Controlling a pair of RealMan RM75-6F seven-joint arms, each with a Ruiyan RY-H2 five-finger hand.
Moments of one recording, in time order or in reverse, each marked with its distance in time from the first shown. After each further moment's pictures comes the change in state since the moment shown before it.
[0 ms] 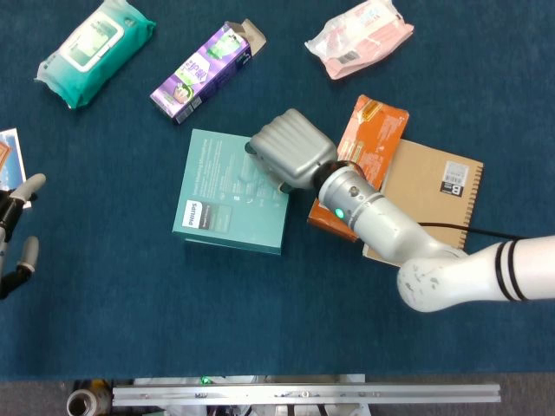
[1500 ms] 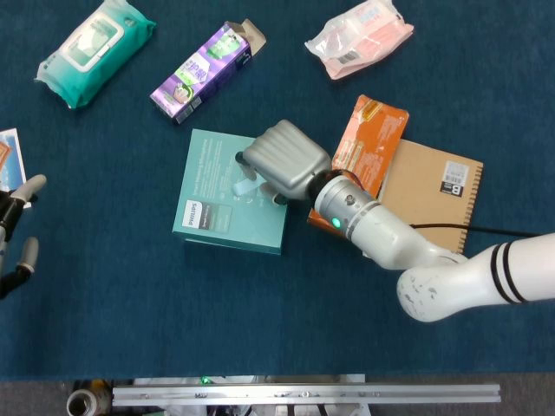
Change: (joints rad) left arm -0.010 0.018 0.002 -0.005 -0.005 -0.020 -0.013; right arm 0.065 0.029 -0.073 -0.056 -0.008 0.044 0.104
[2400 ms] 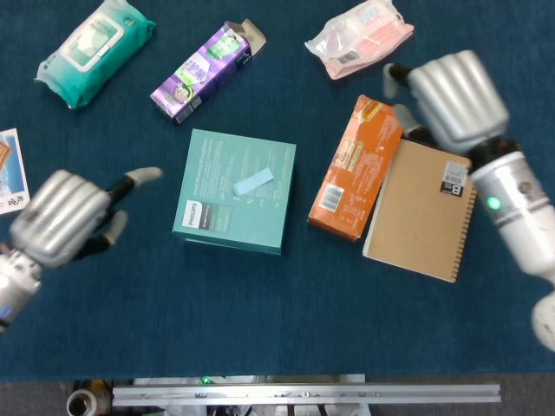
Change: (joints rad) left arm -0.327 0.043 -0.050 0.021 0.115 -0.348 -0.175; right arm -0.371 0.383 -0.058 -0.317 -0.290 0.411 0.107
